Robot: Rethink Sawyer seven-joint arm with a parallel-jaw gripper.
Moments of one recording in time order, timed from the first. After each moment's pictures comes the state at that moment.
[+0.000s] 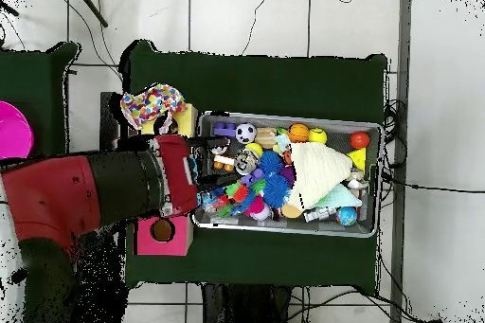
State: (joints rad) arm 0.64 -0.28 -1.48 1.21 0.42 1.00 2.71
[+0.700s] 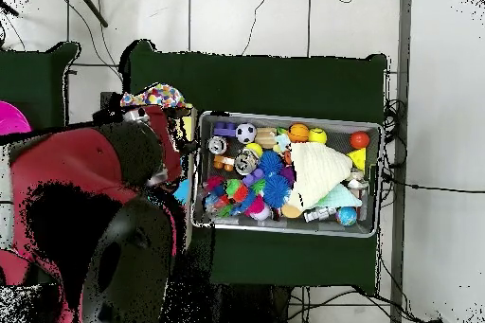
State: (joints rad) arm 0.54 -0.52 -1.09 1.19 0.50 0.97 2.71
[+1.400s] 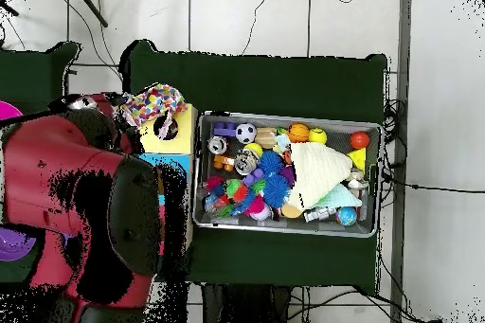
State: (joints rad) arm 0.51 -0.61 -0.77 1.21 0.52 0.91 2.71
